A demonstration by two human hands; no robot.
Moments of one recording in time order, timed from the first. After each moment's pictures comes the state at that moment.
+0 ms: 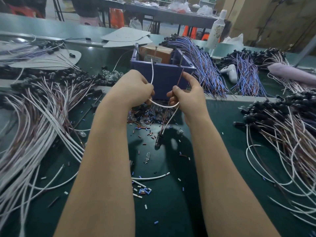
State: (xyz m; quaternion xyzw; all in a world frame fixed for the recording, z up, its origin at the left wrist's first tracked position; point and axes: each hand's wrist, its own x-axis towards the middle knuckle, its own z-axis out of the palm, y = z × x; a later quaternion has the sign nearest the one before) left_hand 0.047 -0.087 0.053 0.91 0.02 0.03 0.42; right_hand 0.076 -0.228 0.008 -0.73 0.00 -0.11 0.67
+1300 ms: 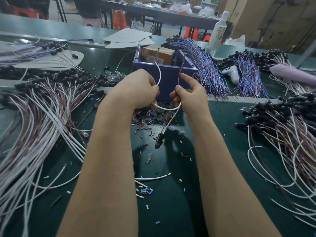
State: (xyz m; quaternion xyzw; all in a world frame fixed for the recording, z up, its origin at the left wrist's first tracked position) left_hand 0.035 -0.090 0.066 0.93 -0.03 0.02 0.37; right_hand 0.079 -0.230 0.010 -0.73 0.00 -0.11 0.67
